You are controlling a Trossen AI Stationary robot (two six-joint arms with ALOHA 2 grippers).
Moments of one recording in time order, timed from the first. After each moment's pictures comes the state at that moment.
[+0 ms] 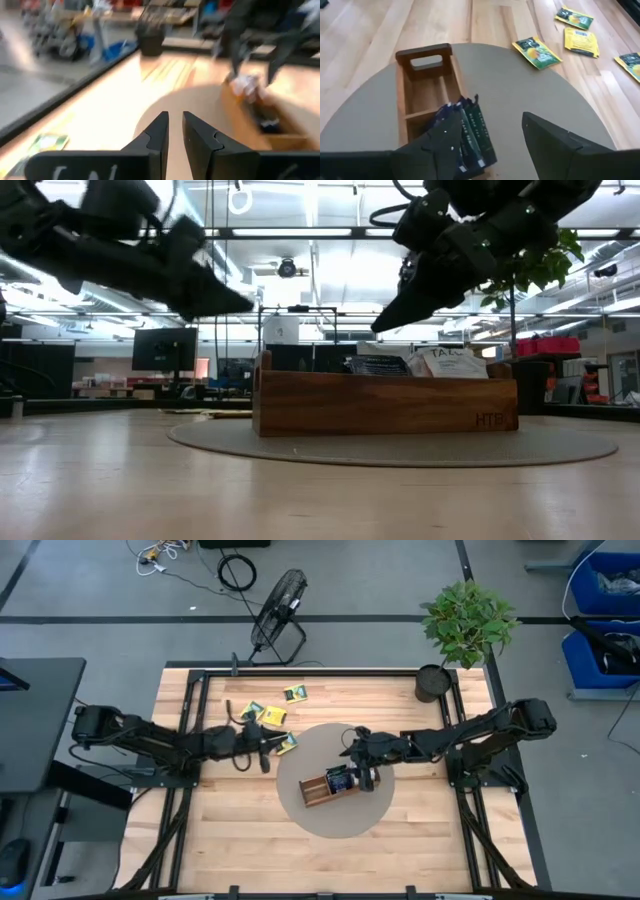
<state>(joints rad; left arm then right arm) 0.04 1.22 0.24 0.83 -0.31 -0.06 0.07 1.45 0.71 0.13 0.07 -0.01</state>
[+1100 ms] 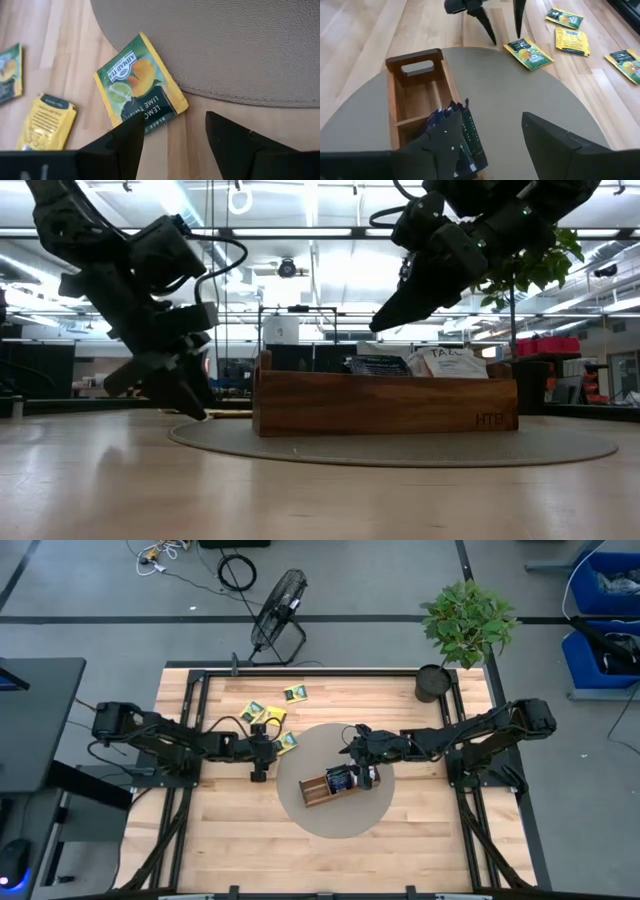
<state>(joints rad) 0.04 1.42 0.40 0.14 -0.29 0.23 0.06 1.45 0.71 0.15 0.09 0.02</state>
